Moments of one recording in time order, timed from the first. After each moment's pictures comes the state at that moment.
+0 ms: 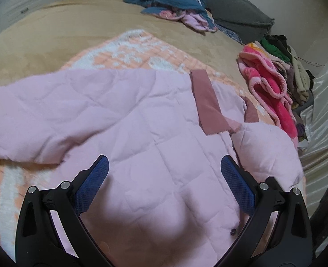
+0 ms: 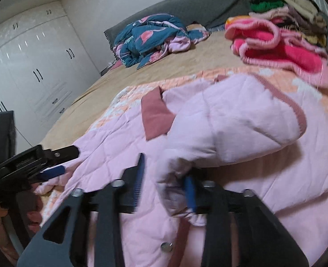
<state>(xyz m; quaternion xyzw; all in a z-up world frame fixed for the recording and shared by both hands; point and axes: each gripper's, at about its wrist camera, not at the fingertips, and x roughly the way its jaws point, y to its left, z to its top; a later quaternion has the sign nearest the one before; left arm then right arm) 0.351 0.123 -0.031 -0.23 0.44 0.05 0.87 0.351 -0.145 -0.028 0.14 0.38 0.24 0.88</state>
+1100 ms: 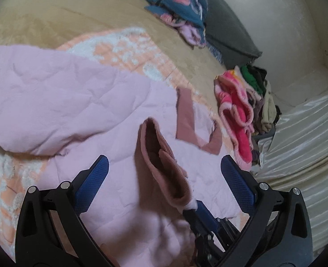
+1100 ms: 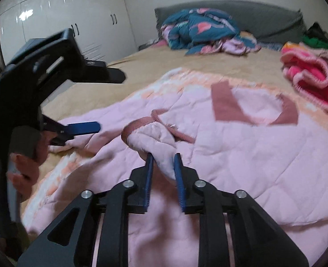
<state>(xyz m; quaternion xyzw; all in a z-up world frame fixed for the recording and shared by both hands) 0.332 0.185 -0.025 -0.39 0.40 -0.03 0.83 0.306 -0.030 -0.019 -0.01 0.37 0.37 0.85</state>
